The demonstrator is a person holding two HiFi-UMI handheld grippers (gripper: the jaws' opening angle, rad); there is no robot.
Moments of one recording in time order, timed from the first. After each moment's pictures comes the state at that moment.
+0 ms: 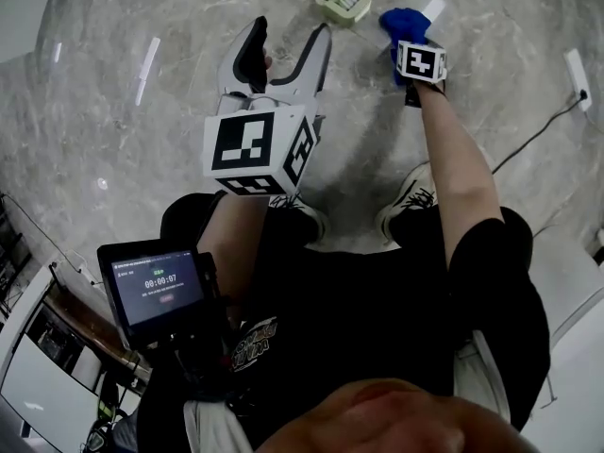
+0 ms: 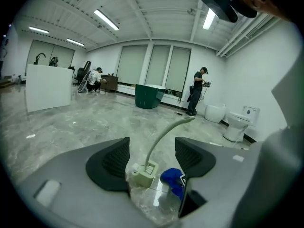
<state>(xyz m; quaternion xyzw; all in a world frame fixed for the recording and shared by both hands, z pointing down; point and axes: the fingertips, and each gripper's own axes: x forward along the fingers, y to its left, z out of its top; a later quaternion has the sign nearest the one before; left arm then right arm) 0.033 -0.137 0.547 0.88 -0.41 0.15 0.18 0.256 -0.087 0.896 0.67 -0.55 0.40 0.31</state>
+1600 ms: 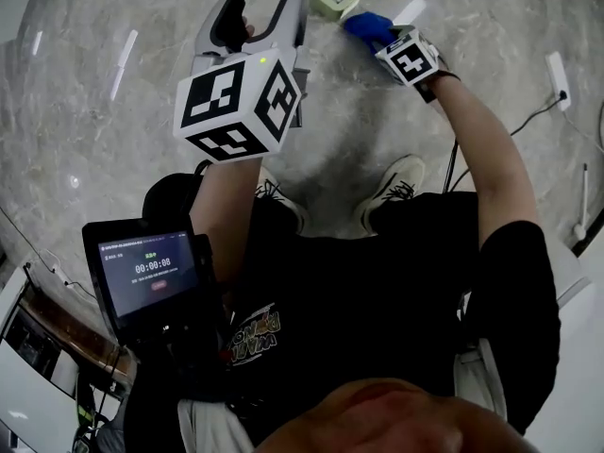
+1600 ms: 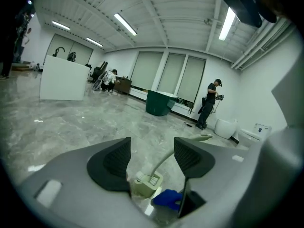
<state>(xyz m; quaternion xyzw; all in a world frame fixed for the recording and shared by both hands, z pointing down) 0.010 -0.171 0.532 0.85 -0.47 0.09 0.22 0.179 -0.084 0.840 0.39 -0.74 0.28 0.48</state>
